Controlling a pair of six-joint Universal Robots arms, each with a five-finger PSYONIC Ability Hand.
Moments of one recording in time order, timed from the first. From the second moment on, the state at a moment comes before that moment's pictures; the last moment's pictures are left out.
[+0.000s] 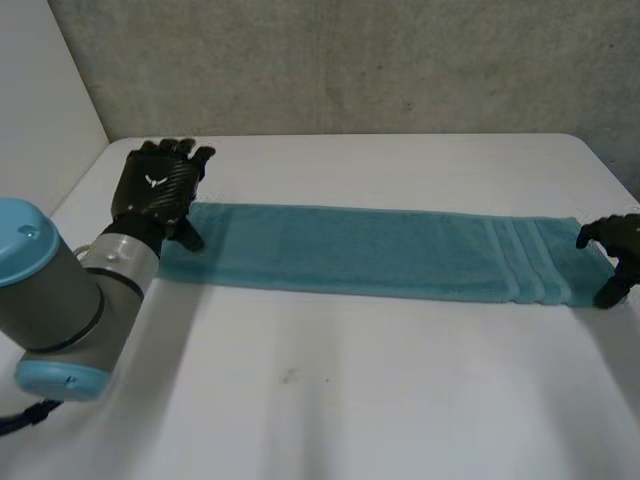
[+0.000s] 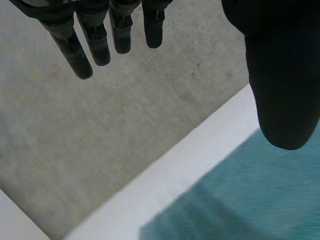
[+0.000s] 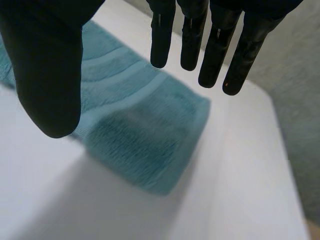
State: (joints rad) left arm 4.37 -1.89 -1.72 3.66 -1.51 3.45; right arm 1.33 -1.15 1.60 0.02 1.11 2.62; left_hand 0.20 0.21 0.22 0.21 0.05; right_hand 0.39 0.45 0.46 0.46 0.27
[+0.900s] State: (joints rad) left arm 4.38 -1.87 -1.75 3.57 -1.60 3.29; right arm 1.25 -0.93 1.47 -0.10 1.13 2.62; left_hand 0.20 0.21 0.22 0.21 0.05; right_hand 0.95 1.18 1.18 1.19 0.96
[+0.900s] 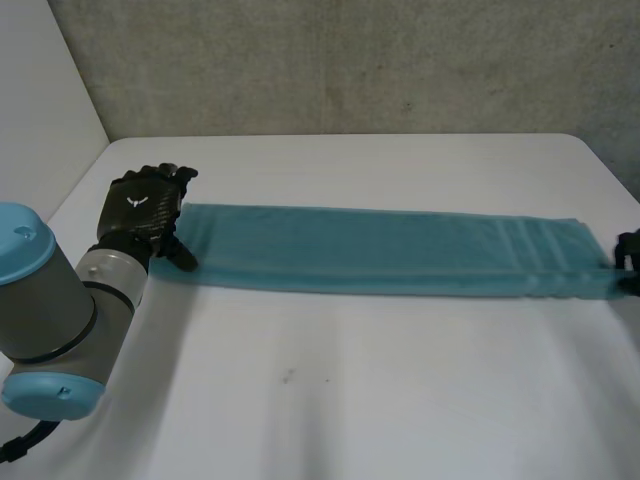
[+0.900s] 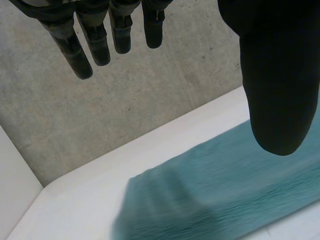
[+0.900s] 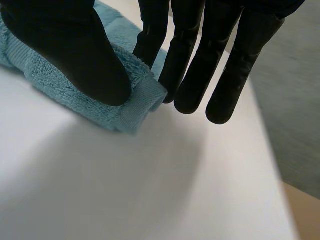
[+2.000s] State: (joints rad) left arm 4.38 -1.83 -1.77 3.57 -1.60 3.29; right arm 2.31 -0.66 0.98 -0.25 1.37 2.64; left_hand 0.20 0.20 0.22 0.21 0.05; right_hand 0.21 0.22 0.22 0.23 0.07
